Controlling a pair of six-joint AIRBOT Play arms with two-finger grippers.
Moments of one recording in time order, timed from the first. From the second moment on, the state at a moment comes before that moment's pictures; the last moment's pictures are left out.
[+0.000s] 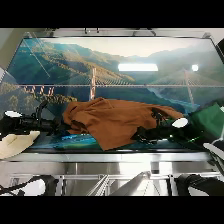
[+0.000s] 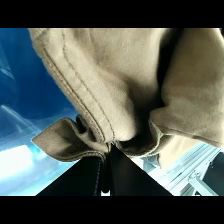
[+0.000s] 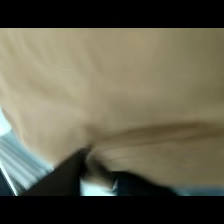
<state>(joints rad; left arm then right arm) 0.34 -1.38 0.63 0.72 -1.21 -0.98 0.27 -1.30 0.45 -0.41 0.83 1.17</state>
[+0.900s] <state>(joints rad) 0.71 -0.79 1.61 0.30 -1.43 -1.04 -0.70 -0.65 1.17 0.28 1.25 1.00</state>
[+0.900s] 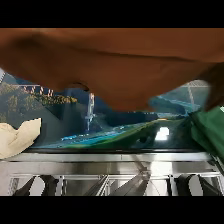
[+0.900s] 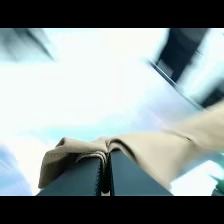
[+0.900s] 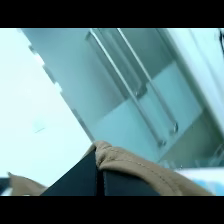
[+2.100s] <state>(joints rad) 0.09 -2.05 2.07 0.62 -1.09 -1.05 -0.32 -1.38 0.92 -0.12 0.73 0.89</state>
